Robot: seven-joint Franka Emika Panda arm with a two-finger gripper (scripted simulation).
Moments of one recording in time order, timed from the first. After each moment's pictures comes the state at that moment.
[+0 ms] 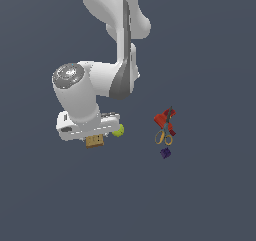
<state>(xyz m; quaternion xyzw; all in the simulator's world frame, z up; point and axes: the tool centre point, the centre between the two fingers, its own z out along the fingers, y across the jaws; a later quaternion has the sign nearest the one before) 0.060 -0.129 0.152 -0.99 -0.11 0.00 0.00</state>
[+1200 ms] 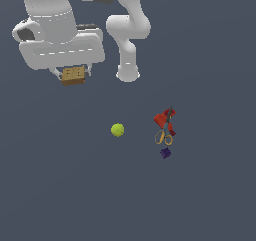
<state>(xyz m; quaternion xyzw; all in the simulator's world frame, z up) -0.042 -0.165 0.365 -0.99 -0.11 0.00 0.00</state>
